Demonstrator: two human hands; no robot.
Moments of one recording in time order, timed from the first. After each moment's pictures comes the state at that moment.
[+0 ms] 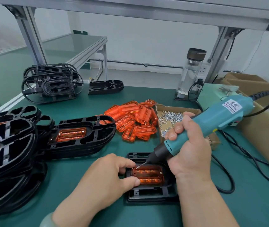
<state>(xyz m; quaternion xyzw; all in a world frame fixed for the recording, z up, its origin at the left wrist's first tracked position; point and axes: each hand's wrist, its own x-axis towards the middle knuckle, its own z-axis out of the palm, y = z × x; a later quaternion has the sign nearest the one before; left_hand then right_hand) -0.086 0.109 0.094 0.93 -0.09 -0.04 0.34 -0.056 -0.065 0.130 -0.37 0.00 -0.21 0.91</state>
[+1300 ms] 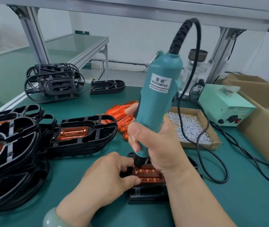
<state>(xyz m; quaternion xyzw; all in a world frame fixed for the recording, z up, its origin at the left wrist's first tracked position) -0.085 0.109 0.100 0.93 -0.13 -0.06 0.32 -0.054 -0.029 0.148 -0.55 -0.29 0.00 0.78</state>
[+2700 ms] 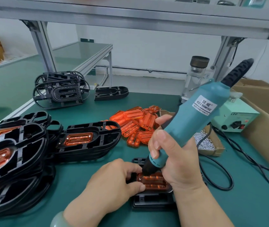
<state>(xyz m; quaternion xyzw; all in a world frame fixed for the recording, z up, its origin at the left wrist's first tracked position) -0.088 0.106 0.103 0.95 -0.11 -0.08 0.29 -0.068 -0.043 0.138 -0.49 -0.21 -0.13 0.84</state>
